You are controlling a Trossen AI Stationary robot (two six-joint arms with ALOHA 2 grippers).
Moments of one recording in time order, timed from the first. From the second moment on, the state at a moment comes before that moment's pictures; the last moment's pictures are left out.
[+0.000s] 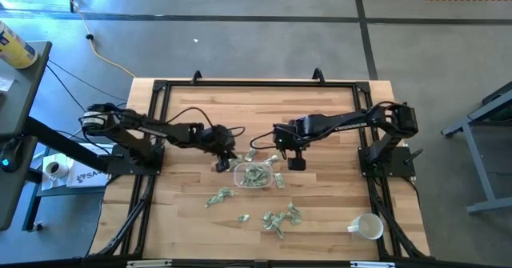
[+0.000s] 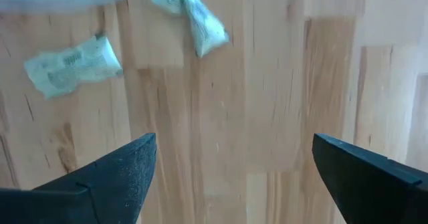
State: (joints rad) left arm 0.10 1.46 0.62 -0.04 0.01 -0.16; right arm -0.07 1.72 1.18 -0.81 0.02 -0.01
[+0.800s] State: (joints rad) left arm 0.12 1.58 0.63 -0.02 0.03 -0.10; right arm -0.07 1.72 1.18 -0.78 0.09 -0.03
